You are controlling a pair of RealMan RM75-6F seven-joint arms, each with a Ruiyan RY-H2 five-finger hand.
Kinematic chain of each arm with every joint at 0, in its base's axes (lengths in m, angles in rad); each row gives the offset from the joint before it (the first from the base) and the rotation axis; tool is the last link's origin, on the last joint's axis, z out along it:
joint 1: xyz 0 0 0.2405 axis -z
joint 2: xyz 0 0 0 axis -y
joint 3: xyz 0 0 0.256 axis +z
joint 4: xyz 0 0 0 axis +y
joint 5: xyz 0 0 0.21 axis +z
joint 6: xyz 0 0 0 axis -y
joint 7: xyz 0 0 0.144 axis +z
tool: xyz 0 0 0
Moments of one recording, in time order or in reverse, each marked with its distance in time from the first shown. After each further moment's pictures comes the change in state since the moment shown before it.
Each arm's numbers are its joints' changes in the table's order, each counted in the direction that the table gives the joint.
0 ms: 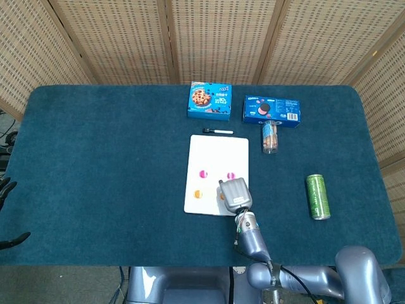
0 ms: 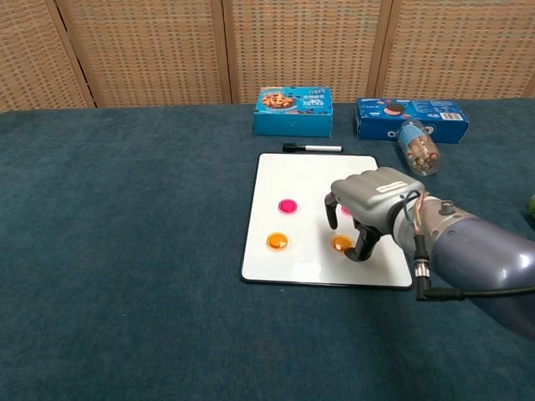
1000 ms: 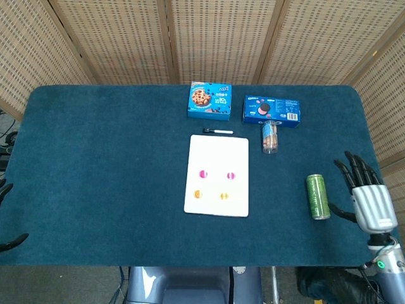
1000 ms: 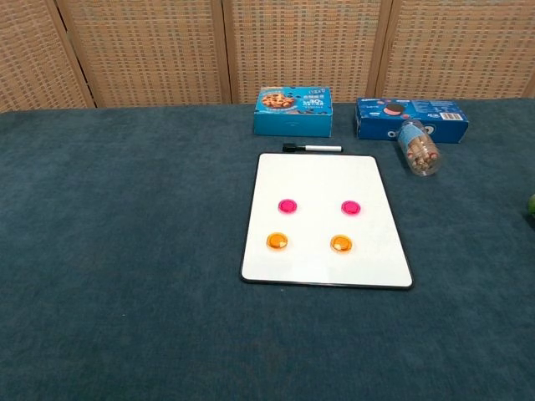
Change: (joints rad) left arm -0.031 0.030 -0.007 0.012 0.018 -0.073 0.064; right arm 0.544 -0.747 -0.254 -0.096 -0.800 -0.450 0.973
